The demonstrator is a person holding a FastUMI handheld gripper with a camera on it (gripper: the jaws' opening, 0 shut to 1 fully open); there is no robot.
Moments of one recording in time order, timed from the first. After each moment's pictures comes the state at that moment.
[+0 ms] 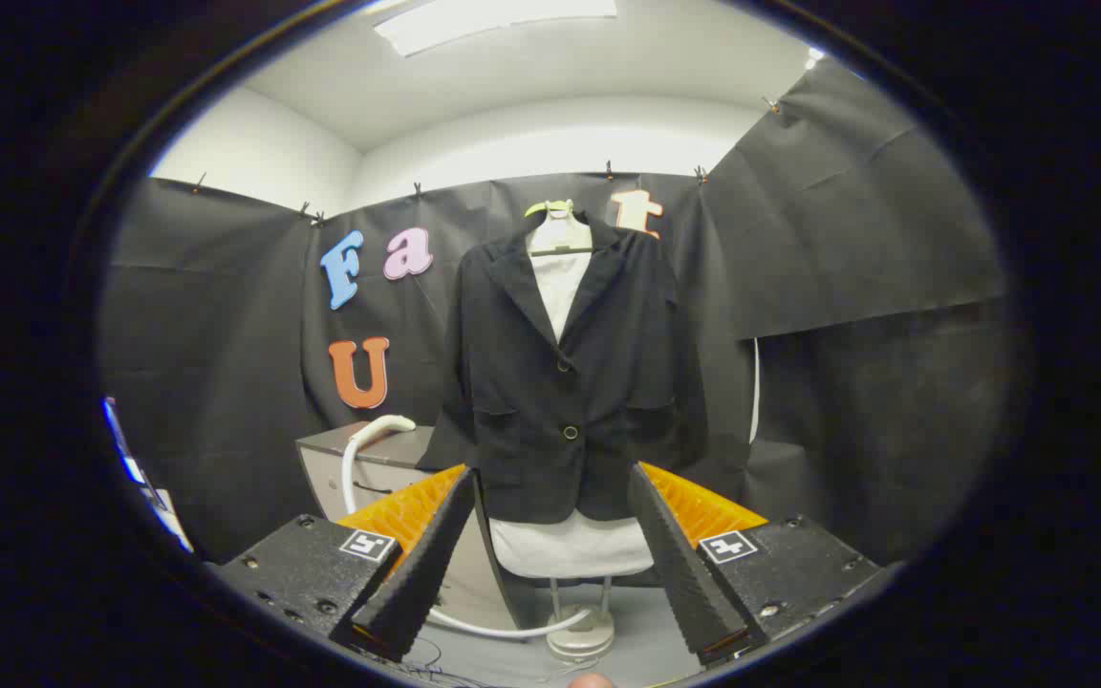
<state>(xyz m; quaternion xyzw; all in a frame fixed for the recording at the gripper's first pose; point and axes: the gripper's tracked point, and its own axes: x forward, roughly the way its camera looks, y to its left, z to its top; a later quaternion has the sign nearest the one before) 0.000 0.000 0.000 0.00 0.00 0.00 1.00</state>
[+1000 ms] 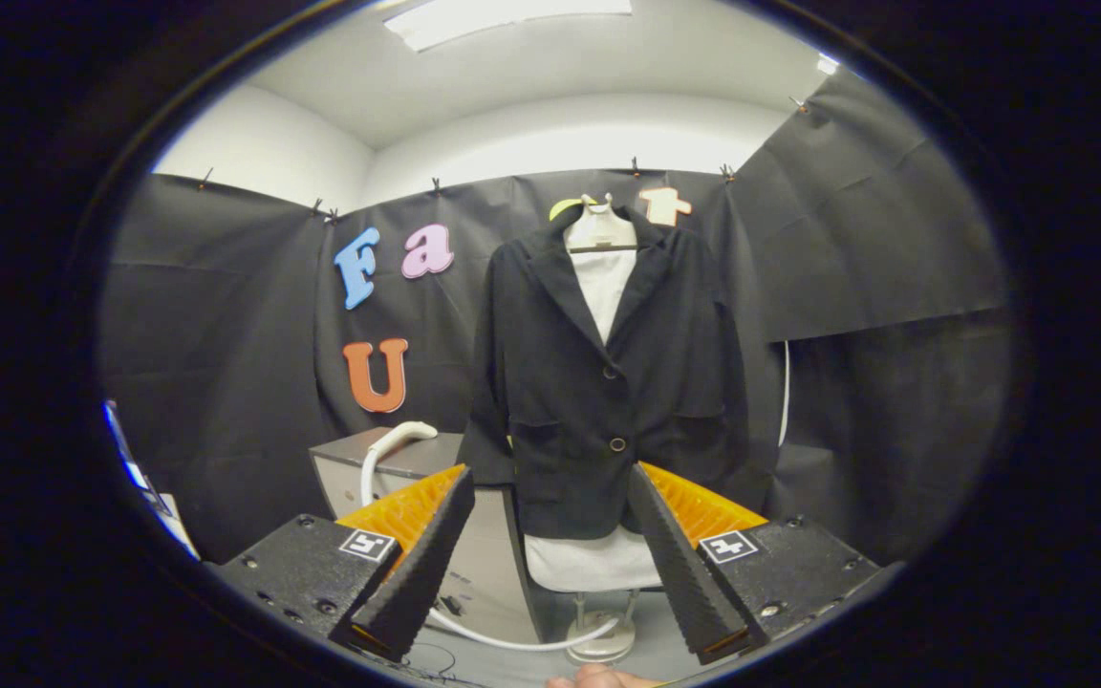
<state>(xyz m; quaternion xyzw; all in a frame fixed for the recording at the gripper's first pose) 0.047 0.086 0.008 -0.01 0.00 0.03 1.00</state>
